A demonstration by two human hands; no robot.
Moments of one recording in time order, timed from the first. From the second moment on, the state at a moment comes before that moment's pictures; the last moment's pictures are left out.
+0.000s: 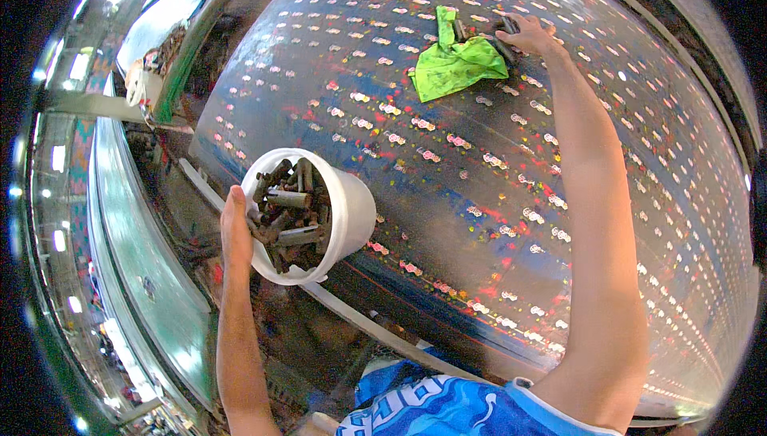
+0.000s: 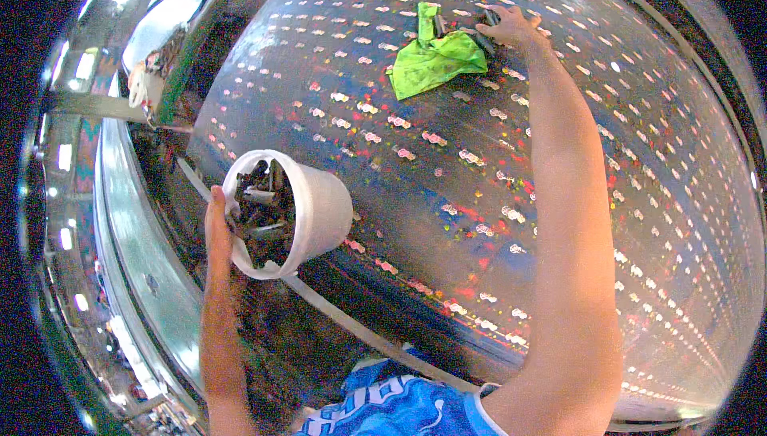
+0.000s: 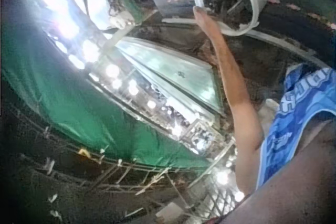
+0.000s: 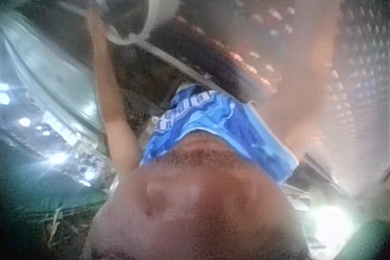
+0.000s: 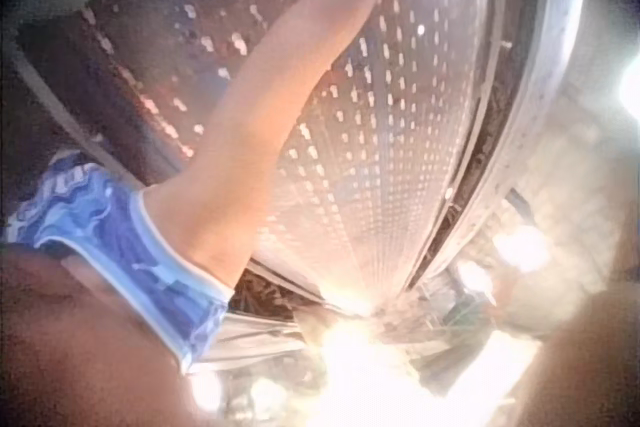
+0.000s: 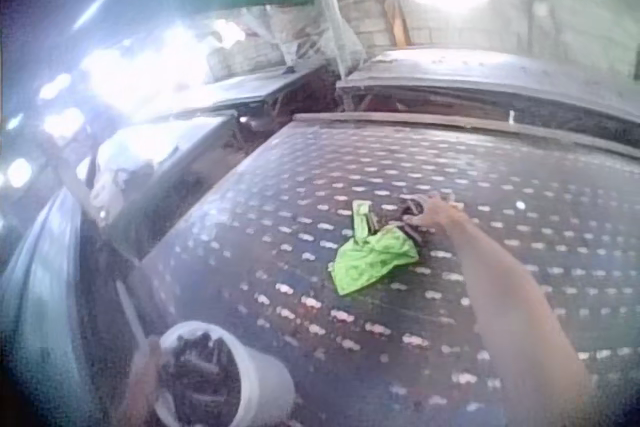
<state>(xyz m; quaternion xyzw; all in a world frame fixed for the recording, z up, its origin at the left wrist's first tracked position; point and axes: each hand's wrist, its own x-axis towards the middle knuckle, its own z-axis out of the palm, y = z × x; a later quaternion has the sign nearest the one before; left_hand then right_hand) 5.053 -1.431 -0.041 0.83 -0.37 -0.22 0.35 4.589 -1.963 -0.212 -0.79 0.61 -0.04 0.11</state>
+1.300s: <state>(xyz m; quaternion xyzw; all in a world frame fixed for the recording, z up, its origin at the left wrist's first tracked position) 5.052 -1.438 -0.050 0.61 -0.54 -0.16 0.55 4.773 -1.484 -0.032 -0.50 0.51 -0.58 0.40</state>
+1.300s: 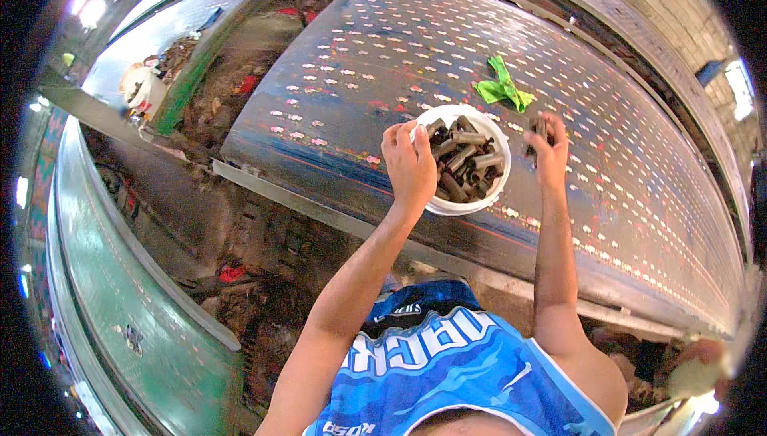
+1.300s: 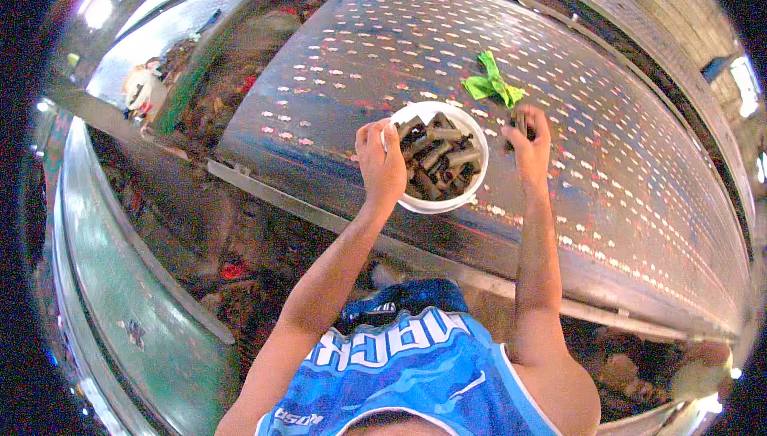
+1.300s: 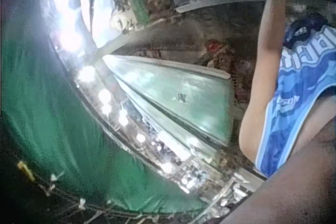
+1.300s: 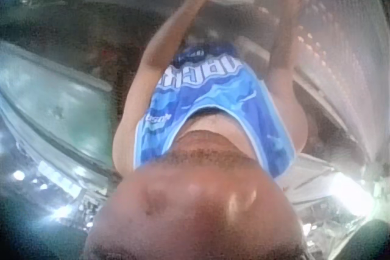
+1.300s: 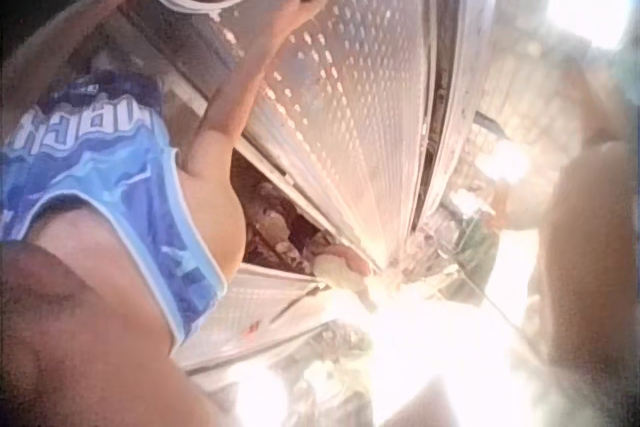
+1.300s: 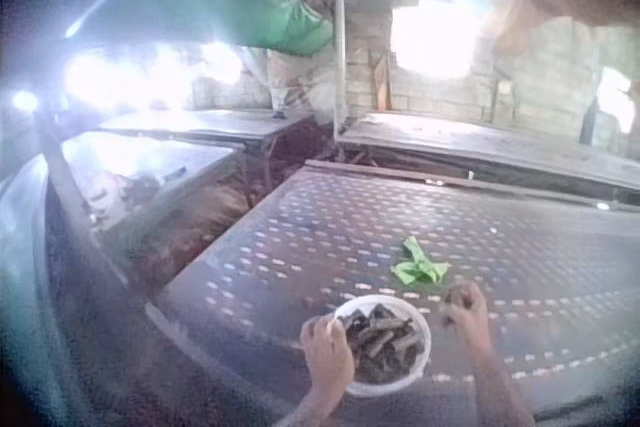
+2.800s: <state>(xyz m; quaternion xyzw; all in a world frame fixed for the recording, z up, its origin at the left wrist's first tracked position) 5.056 -1.441 -0.029 0.51 -0.67 -0.15 0.51 4.693 -1.865 -0.135 -0.68 0.58 -0.35 0.29</state>
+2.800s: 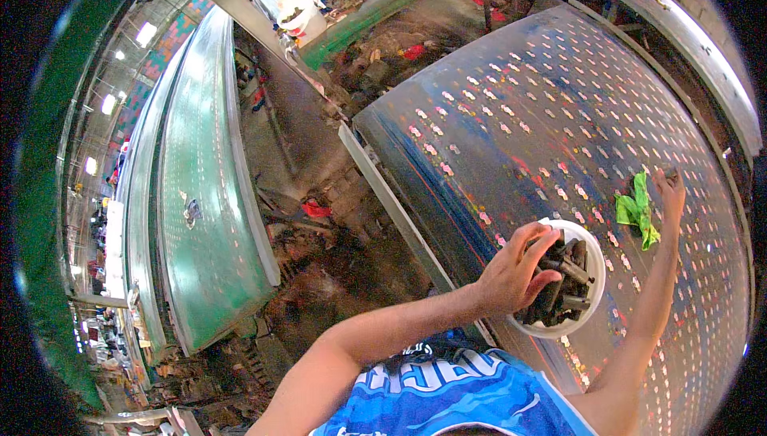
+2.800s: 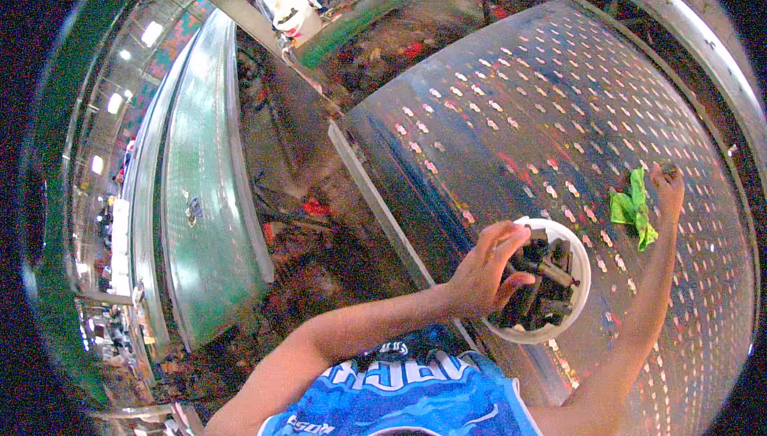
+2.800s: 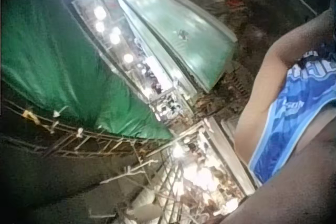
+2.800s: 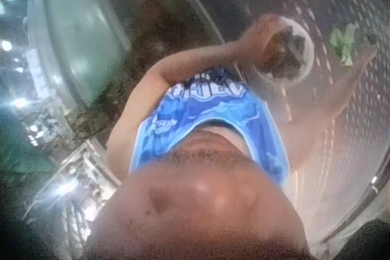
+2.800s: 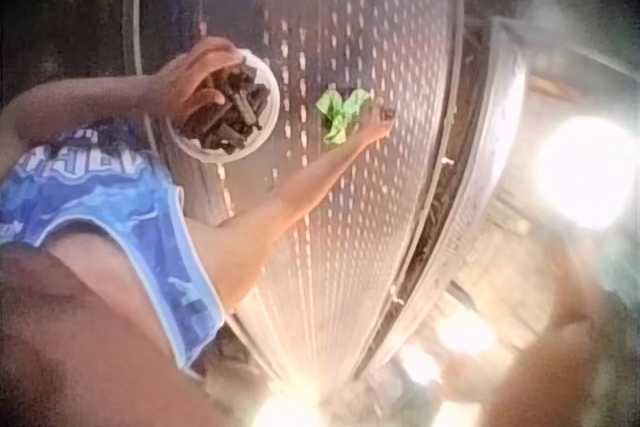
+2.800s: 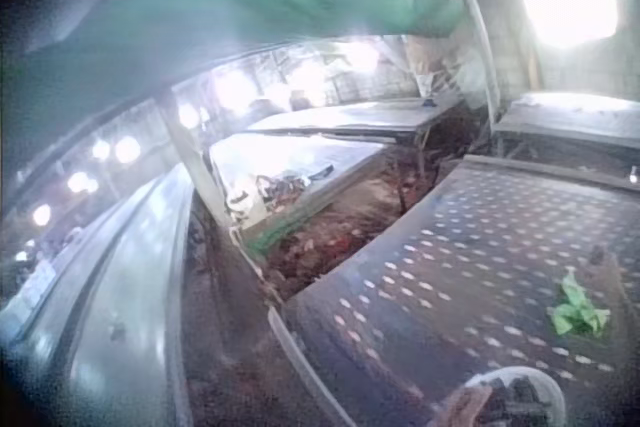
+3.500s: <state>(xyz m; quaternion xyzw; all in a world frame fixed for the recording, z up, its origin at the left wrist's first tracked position) 5.053 -1.418 -0.051 0.37 -0.48 -0.25 0.76 4.817 -1.454 -0.075 -0.52 0.42 -0.57 0.47</state>
